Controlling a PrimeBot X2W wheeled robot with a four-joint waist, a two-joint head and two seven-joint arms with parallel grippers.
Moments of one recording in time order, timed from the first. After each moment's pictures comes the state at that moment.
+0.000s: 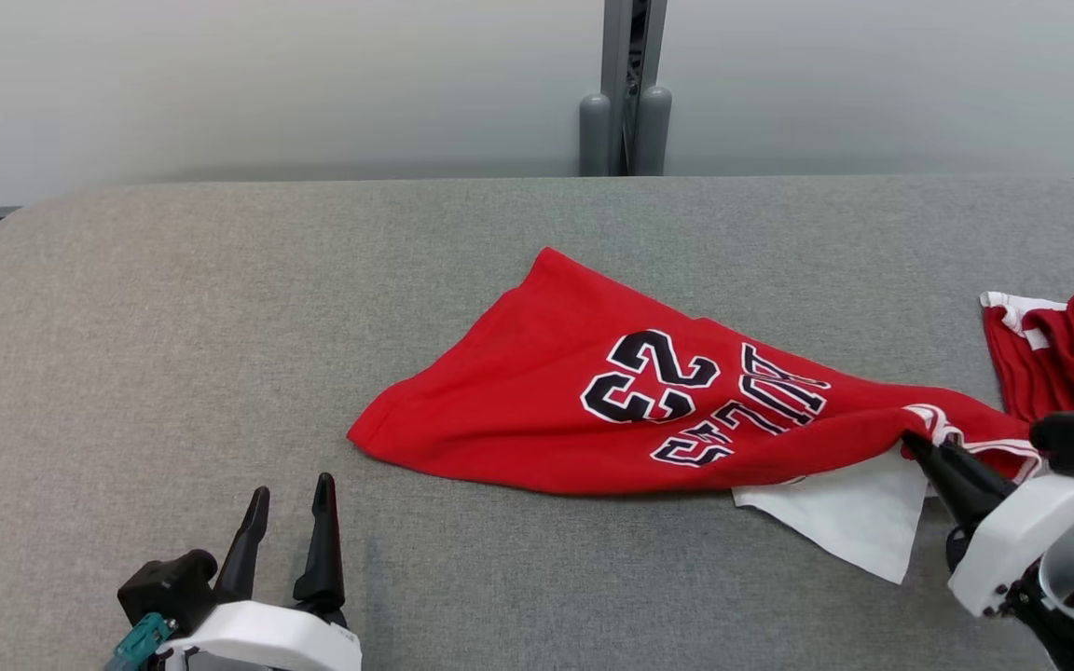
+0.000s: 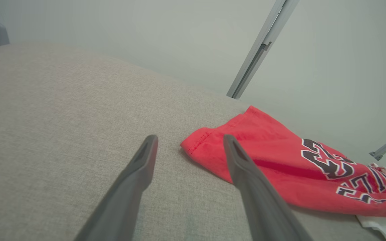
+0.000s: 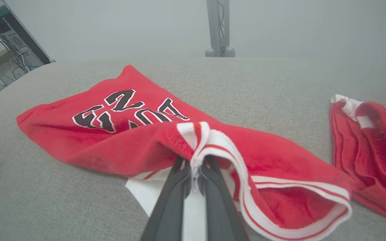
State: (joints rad) left arm -0.03 0.08 -0.17 0.30 -0.54 0.03 -0.24; right arm -0.21 -0.47 0.36 0.27 0.69 0.13 0.07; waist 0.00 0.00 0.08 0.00
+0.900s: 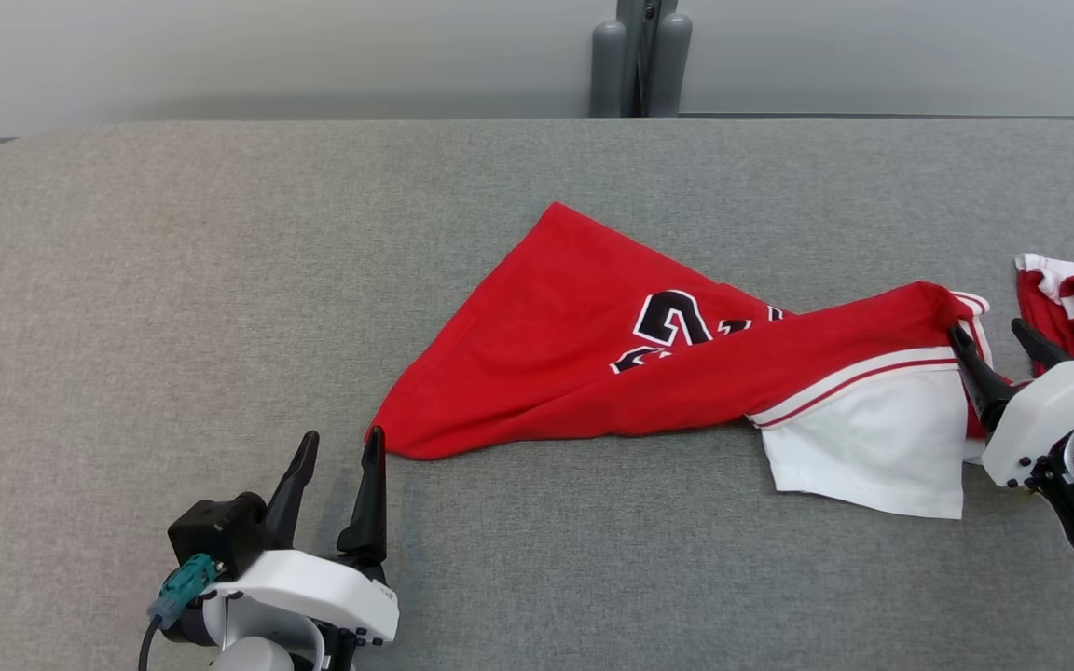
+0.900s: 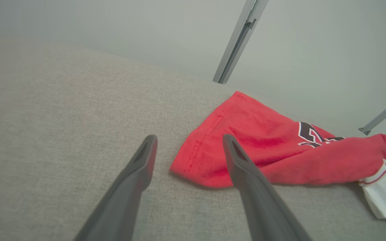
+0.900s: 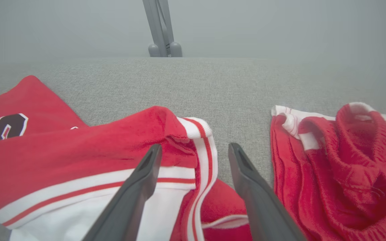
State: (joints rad) left arm -0.15 0.07 -0.26 0.35 -0.51 0.01 -0.24; right arm -0.65 -0.43 0.53 0.89 0.73 0.13 -0.08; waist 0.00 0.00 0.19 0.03
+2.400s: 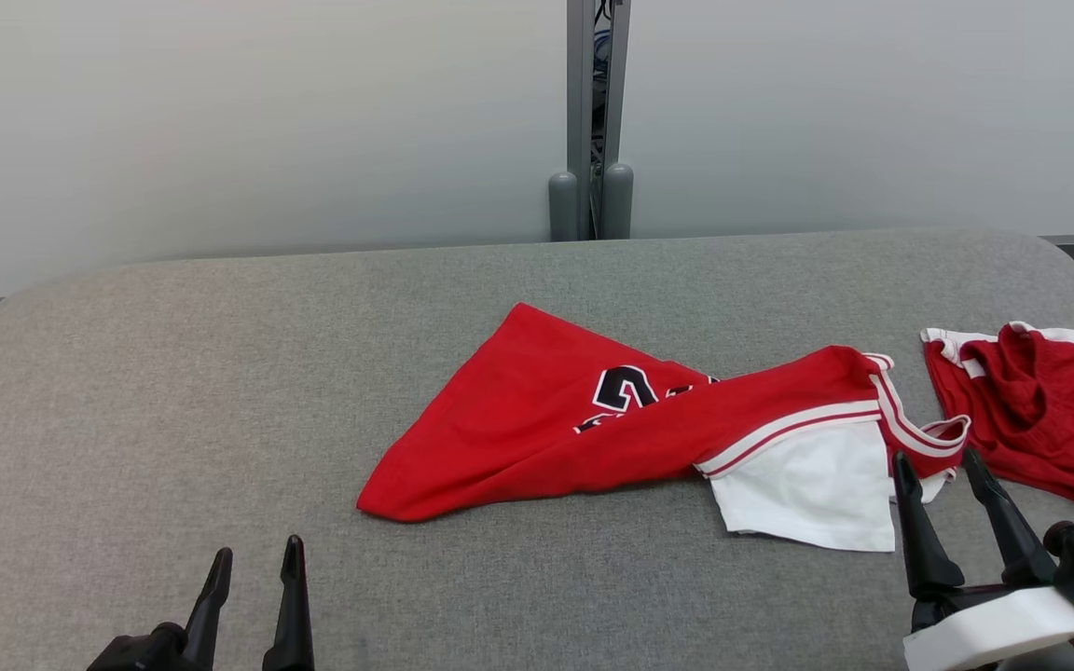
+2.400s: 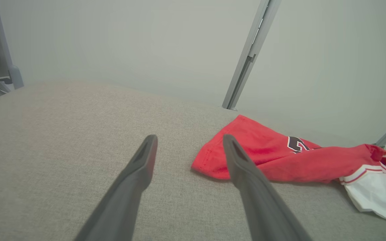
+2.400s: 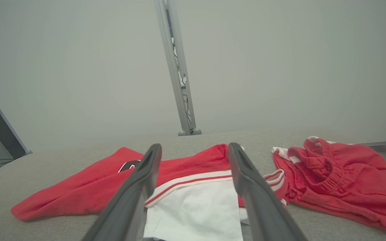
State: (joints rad) left arm 0.14 0.17 -0.21 0.10 -0.51 0.12 -0.24; right arm 0.00 -0.10 0.01 0.15 0.29 0.13 -0.18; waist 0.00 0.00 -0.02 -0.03
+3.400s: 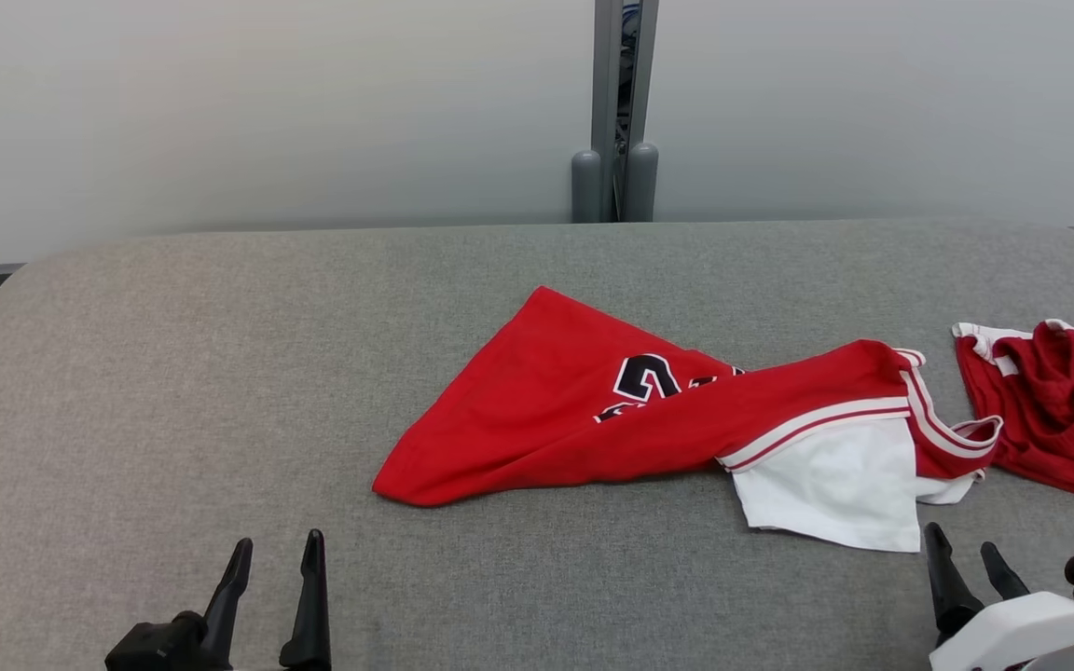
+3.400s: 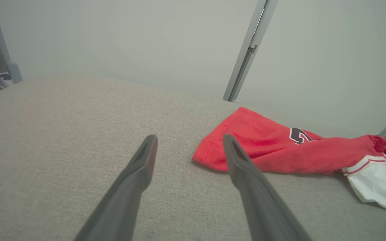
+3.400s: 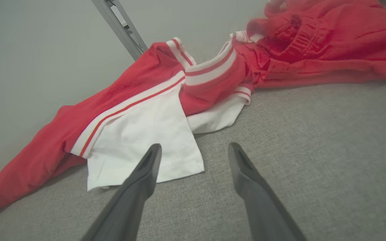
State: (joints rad) left arm 0.13 0.18 -0.25 0.09 -0.51 0.13 -0.22; right arm -0.08 -0.05 -0.14 0.48 0.46 0.13 -0.01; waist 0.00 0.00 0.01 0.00
